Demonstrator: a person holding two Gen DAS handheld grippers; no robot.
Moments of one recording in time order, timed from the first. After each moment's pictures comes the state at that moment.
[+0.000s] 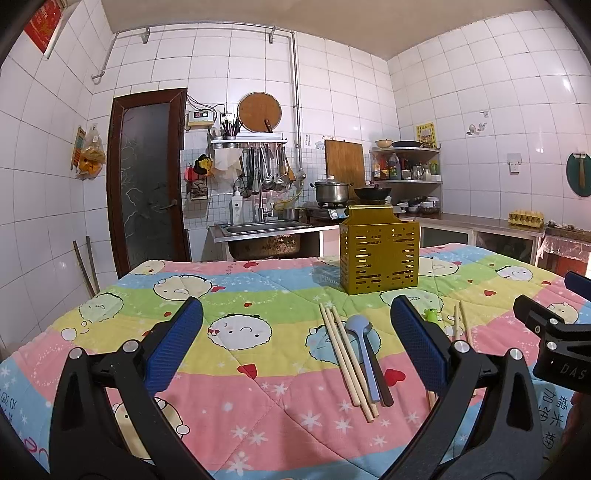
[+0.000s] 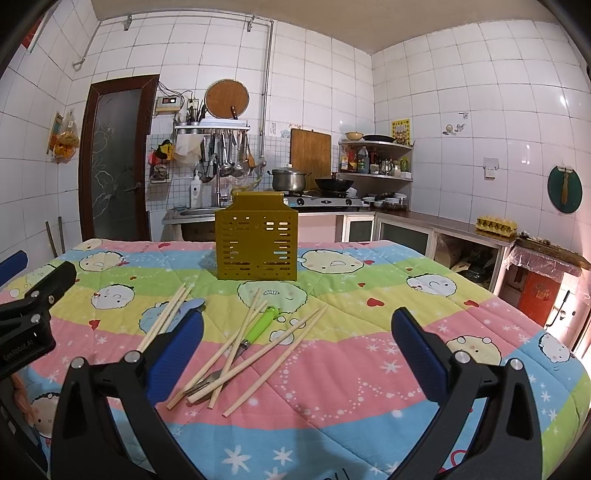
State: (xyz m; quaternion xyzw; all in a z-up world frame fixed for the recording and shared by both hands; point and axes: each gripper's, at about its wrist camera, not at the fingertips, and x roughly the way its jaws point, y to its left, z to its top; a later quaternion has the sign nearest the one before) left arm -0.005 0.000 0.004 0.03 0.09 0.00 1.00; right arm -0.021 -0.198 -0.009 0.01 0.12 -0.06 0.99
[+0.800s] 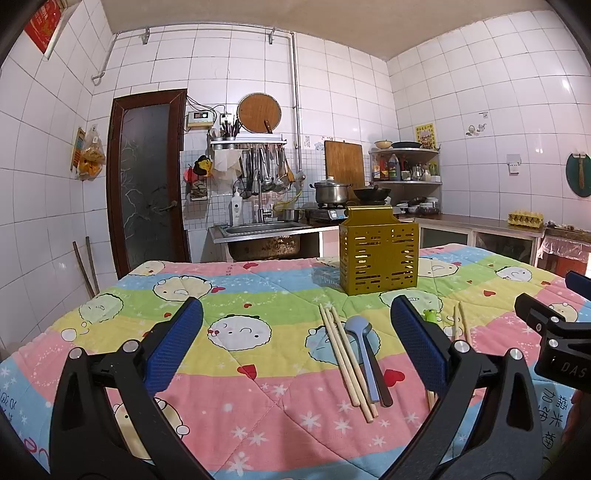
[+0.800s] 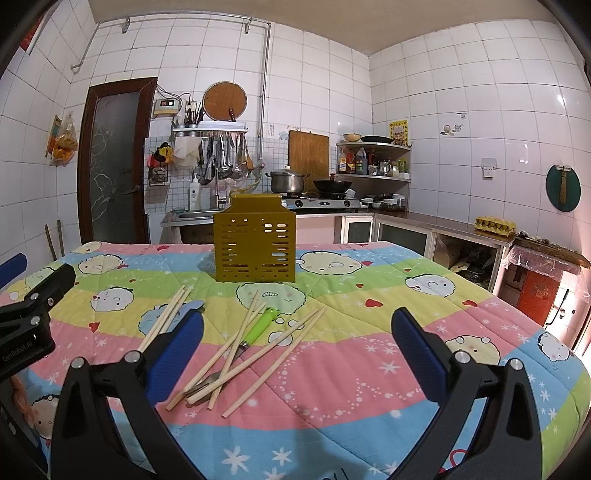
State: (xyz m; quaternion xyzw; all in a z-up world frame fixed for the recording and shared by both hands) left arm -0.006 -0.001 0.006 0.03 0.08 0.00 1.00; right arm -0.023 -0.197 -0.008 0.01 0.12 -0.06 0.99
